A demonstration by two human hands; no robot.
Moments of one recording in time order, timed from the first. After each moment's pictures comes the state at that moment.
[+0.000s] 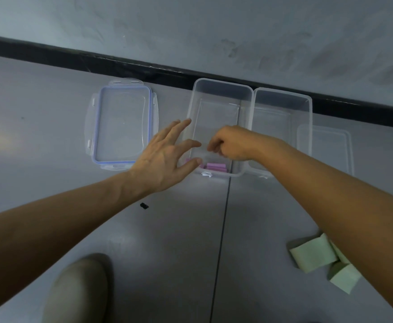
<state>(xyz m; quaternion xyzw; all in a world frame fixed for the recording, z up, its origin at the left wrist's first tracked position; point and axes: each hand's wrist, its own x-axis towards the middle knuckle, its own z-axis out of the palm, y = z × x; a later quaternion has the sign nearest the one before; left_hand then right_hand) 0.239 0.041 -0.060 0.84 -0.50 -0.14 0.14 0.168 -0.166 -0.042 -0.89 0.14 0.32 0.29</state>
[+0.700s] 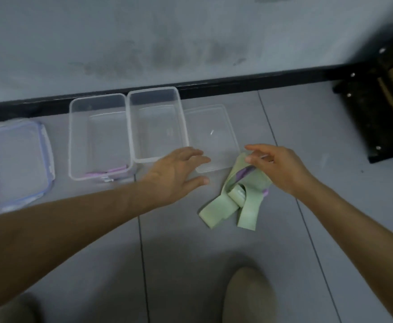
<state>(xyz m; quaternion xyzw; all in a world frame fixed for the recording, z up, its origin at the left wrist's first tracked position) 0.040 -0.110 -0.014 0.69 -0.68 -0.22 0.12 -0.190 -0.272 0.008 -0.78 0.47 -0.02 0.41</state>
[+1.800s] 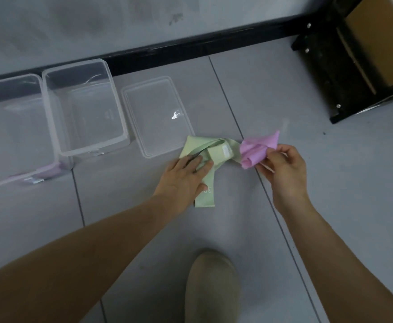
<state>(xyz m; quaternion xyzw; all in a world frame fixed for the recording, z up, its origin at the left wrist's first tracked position) -0.099 -0.162 -0.120 0.67 -0.73 -0.12 0.01 -0.302 -0.259 -0.048 -0.36 0.62 -0.39 0.58</state>
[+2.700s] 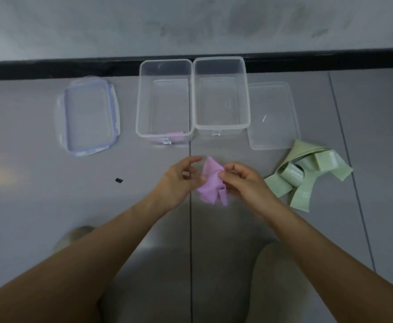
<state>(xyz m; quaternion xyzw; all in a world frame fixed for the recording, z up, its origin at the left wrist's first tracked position) 0.056 0.029 -0.038 0.73 -0.19 -0.48 0.44 -0.091 -0.098 -0.051 -0.53 0.39 -0.04 0.76</state>
